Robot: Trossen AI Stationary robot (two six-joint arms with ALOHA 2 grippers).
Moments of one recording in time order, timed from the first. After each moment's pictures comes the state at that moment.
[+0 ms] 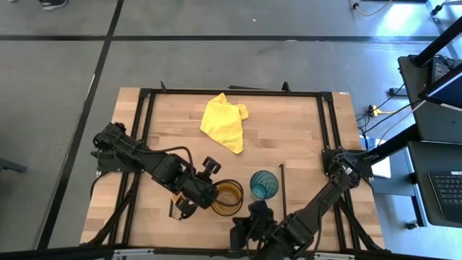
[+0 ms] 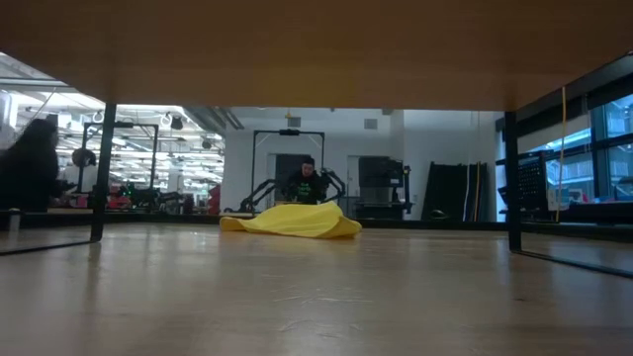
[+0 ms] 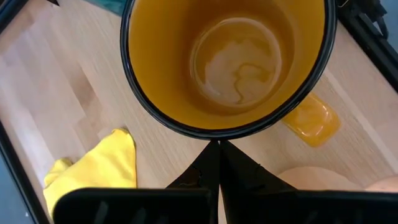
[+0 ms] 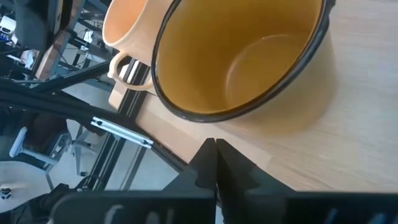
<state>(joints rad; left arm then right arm) -0.51 1.78 1.92 -1.32 -0.27 0.16 0.76 2.19 2.23 -1.08 0.78 1.82</state>
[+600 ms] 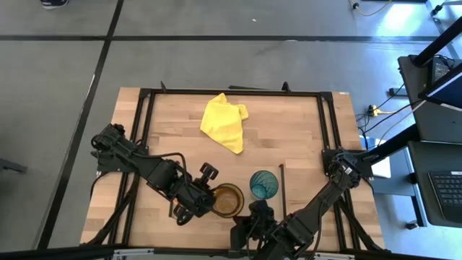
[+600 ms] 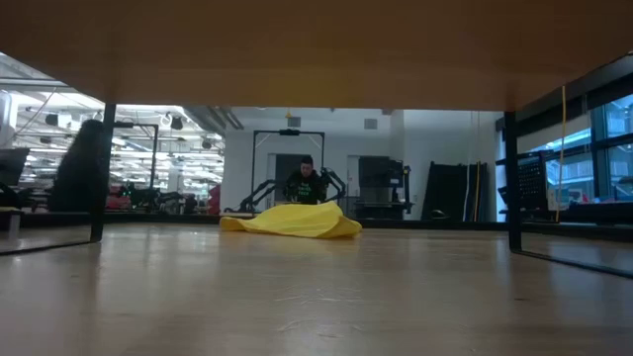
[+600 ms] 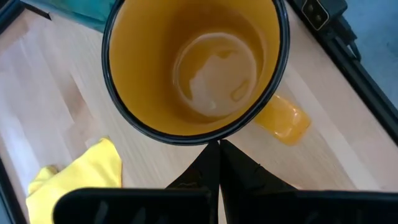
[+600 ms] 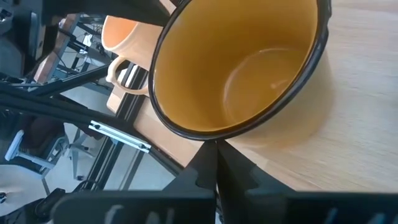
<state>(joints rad) -0.56 1.78 1.92 -1.29 -0.27 0.09 0.75 2.19 2.23 -1.09 0.81 1.82</state>
